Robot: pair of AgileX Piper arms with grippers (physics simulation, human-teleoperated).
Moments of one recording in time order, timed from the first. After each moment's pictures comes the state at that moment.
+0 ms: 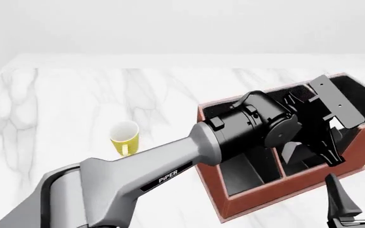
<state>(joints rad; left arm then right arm) -1.13 2.24 -2.23 0.57 0.28 0.02 0.02 0.00 -0.02 0.00</state>
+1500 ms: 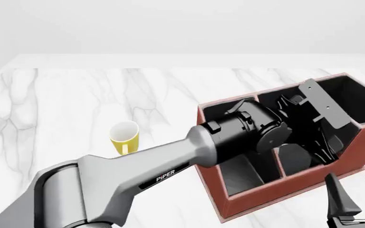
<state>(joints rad) -1.11 2.22 -2.12 0.42 0.24 0.01 0.03 0.00 -0.02 0.01</state>
